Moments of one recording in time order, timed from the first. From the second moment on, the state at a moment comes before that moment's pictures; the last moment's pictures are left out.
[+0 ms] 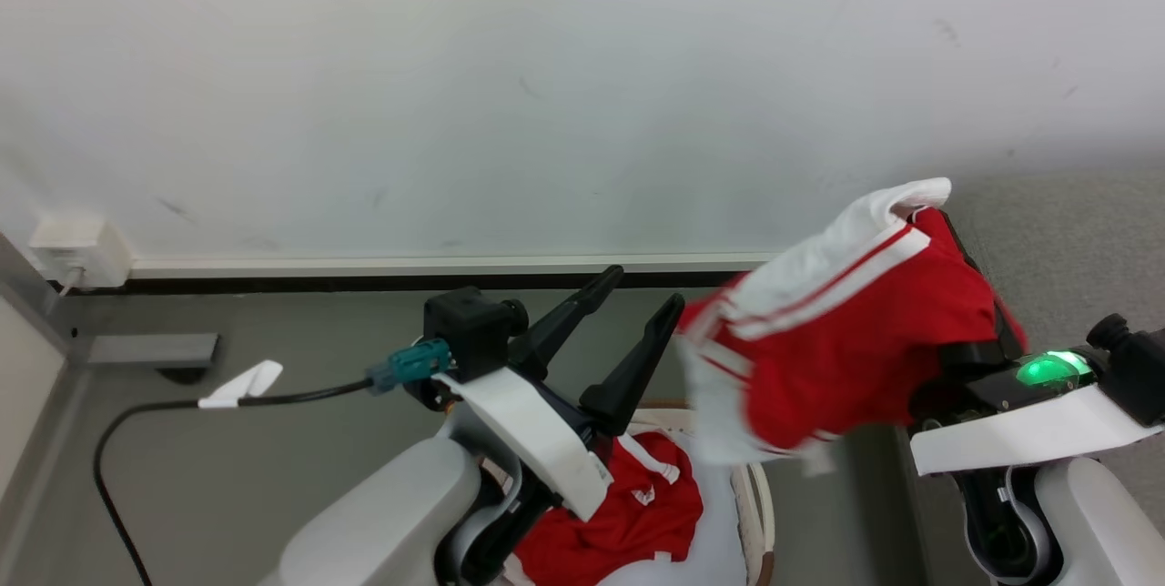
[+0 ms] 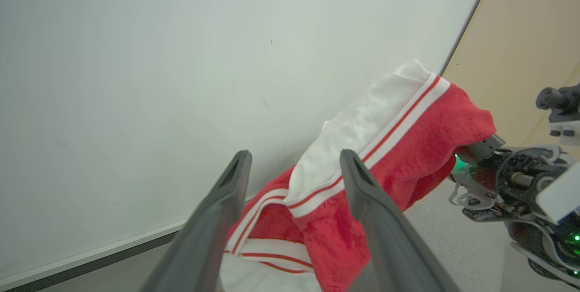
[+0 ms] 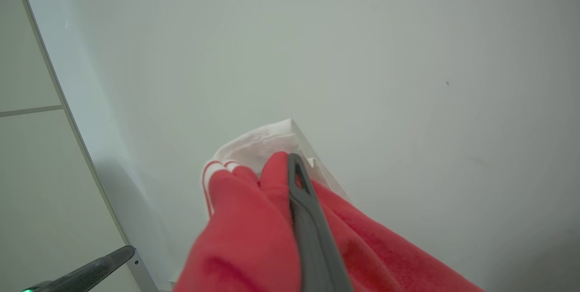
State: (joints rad) left arm -0.66 0.29 -0.89 0.21 -0.83 -0.01 -0.21; right arm -0.38 -0.20 0.32 0.15 0.75 0.13 -0.26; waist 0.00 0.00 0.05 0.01
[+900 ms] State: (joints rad) left arm -0.60 0.31 -0.91 0.18 -0.70 -0.01 -0.26; right arm -0.24 -0.26 0.20 -0.02 0.67 0.13 -0.26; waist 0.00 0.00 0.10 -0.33
